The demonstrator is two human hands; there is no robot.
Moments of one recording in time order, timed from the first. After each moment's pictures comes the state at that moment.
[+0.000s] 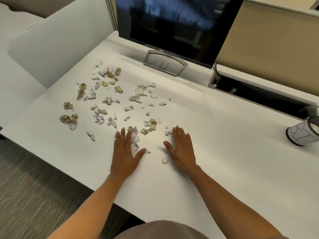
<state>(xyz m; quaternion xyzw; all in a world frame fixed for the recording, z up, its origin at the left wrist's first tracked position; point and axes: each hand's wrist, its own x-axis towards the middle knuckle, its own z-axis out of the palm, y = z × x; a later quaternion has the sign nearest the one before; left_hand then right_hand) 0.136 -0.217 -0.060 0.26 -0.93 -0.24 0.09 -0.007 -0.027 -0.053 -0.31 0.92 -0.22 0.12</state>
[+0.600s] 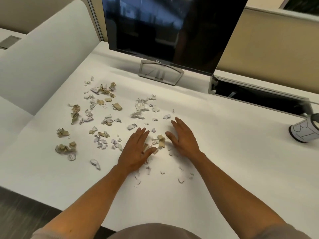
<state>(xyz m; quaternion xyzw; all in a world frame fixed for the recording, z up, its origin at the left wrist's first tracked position) 0.054 -0.300 -0.052 0.06 -0.96 -0.27 0.04 -0.071 -0.104 -0.029 -0.27 0.92 -0.26 0.09</state>
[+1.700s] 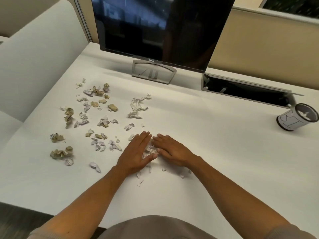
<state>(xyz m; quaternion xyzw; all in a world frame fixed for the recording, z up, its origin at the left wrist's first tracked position) 0.063 -0.304 -0.052 -0.05 -0.96 -0.28 0.05 -0.026 -0.110 -0.020 -0.45 0.85 -0.20 0.20</state>
